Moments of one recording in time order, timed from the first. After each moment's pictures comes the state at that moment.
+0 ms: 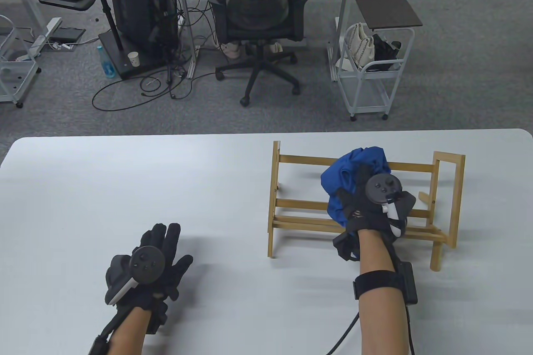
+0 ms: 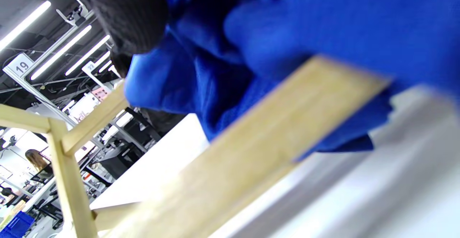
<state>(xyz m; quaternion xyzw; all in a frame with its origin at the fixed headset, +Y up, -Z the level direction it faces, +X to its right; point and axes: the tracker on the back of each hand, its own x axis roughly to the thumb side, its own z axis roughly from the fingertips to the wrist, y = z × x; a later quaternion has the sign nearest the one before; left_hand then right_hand) -0.285 -0.749 -0.324 -0.03 -0.07 0.16 0.98 0.210 -0.691 -0.439 -0.15 0.01 0.92 0.36</state>
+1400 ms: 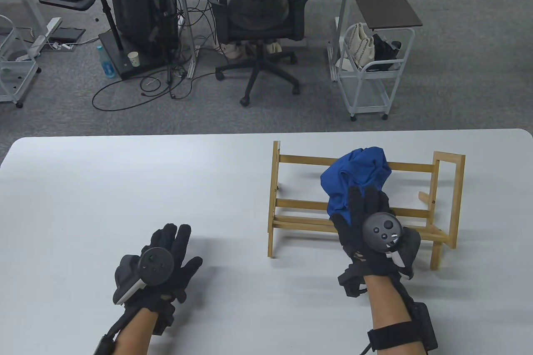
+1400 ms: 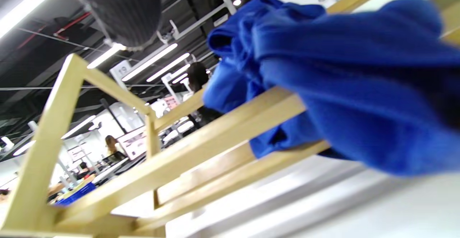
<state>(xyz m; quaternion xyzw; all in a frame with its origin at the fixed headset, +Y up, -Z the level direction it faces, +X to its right) -0.267 -0.749 -0.322 -0.03 -0.10 0.17 0.98 0.183 -0.675 -0.350 0.00 -0.10 0.95 0.30</state>
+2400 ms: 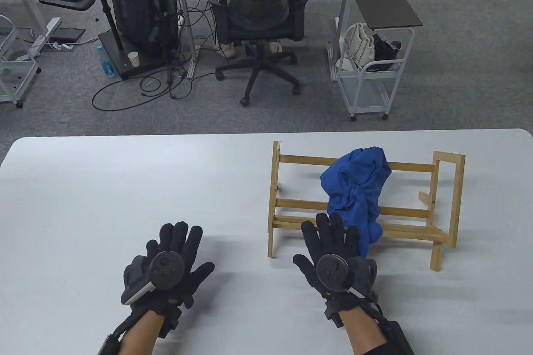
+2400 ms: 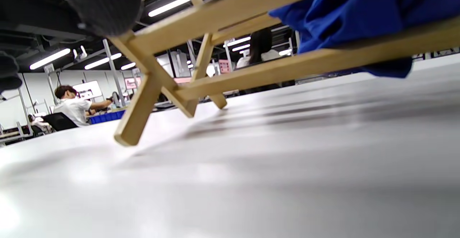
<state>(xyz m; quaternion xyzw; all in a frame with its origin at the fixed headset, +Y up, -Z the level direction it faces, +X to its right) -0.247 -0.751 -0.320 -0.05 -0.14 0.14 0.98 0.120 -0.741 -0.319 0.15 -0.07 0.98 0.14</state>
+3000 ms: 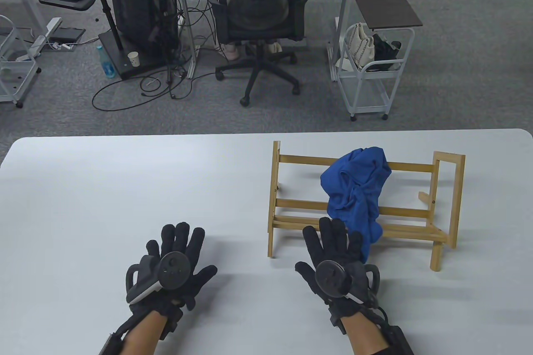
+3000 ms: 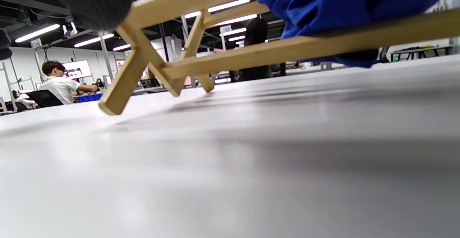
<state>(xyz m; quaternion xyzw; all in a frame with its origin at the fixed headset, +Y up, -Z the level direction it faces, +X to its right) -0.241 -0.756 -0.320 -0.07 -0.13 0.09 0.98 0.125 -0.752 -0.312 0.14 -0.05 0.98 0.11</state>
